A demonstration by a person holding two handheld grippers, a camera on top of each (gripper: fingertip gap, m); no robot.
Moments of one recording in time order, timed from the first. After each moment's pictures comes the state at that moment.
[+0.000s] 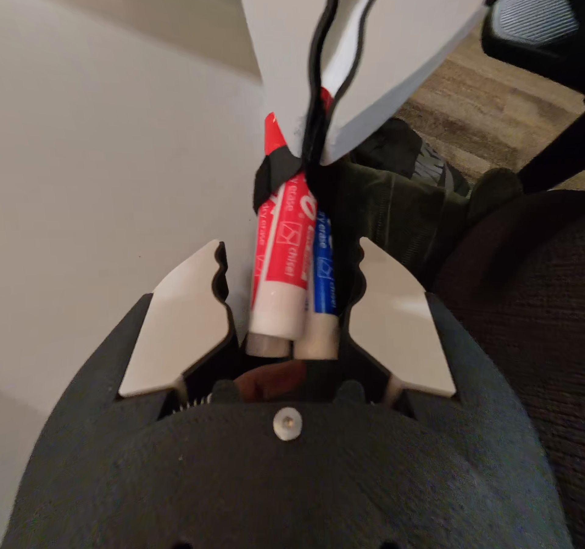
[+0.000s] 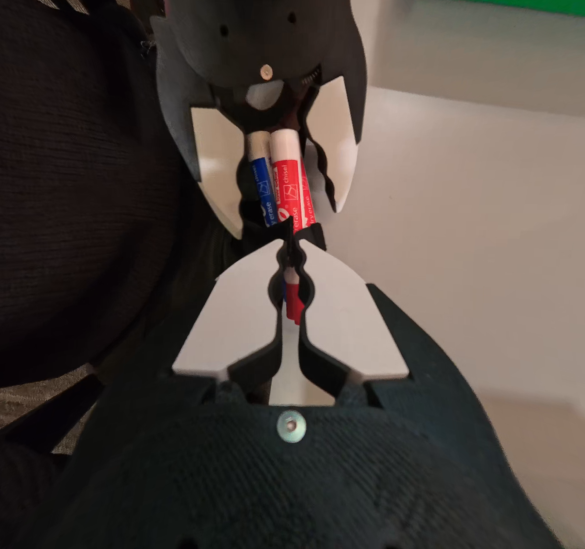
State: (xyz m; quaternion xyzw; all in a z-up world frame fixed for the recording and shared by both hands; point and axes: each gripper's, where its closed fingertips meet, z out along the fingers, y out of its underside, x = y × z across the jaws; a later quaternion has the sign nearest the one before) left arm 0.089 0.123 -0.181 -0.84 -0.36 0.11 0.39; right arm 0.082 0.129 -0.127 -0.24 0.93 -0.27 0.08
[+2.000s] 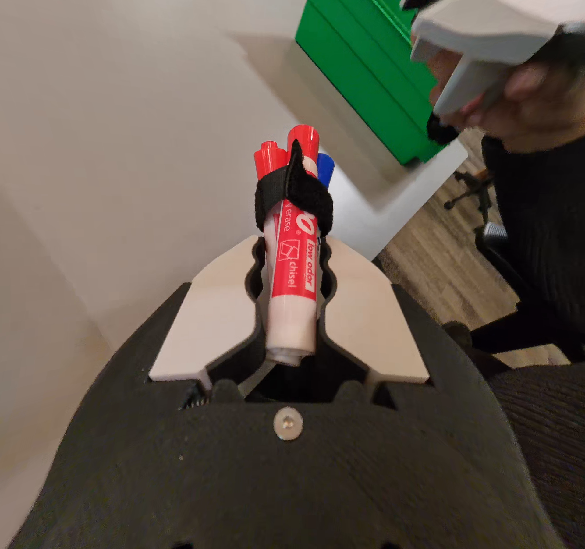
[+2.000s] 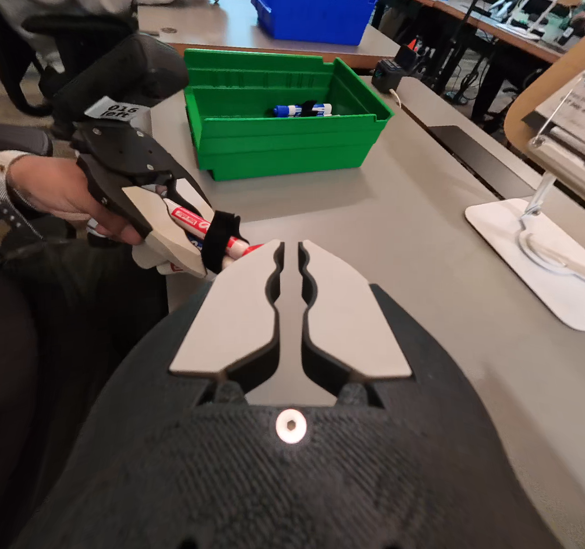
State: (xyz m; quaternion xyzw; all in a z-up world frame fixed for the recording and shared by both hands) left arm 0.047 0.059 -0.156 -0.63 -0.56 0.10 0.52; right arm -0.010 0.086 -0.061 -0.05 0.83 -0.56 -0.05
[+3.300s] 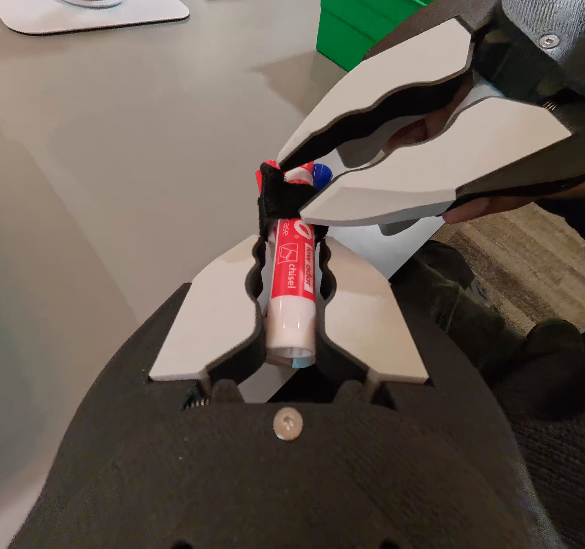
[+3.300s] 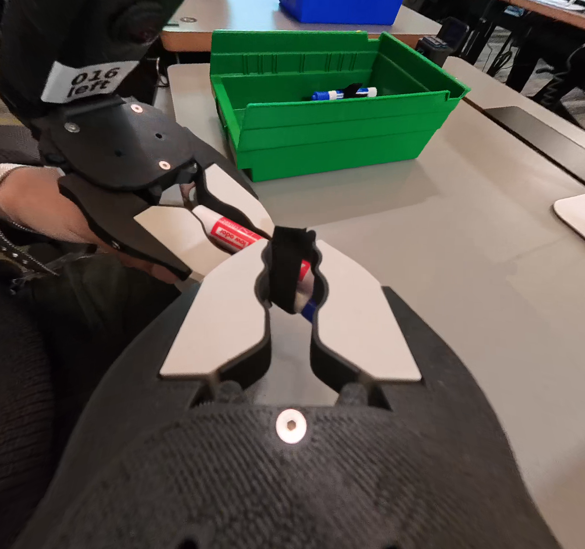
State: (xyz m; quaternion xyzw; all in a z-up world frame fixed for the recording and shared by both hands) left arm 0.045 0.057 -0.151 -0.68 -0.52 0.23 0.46; right arm 0.045 0.042 -0.107 -0.04 0.83 -0.55 -0.02
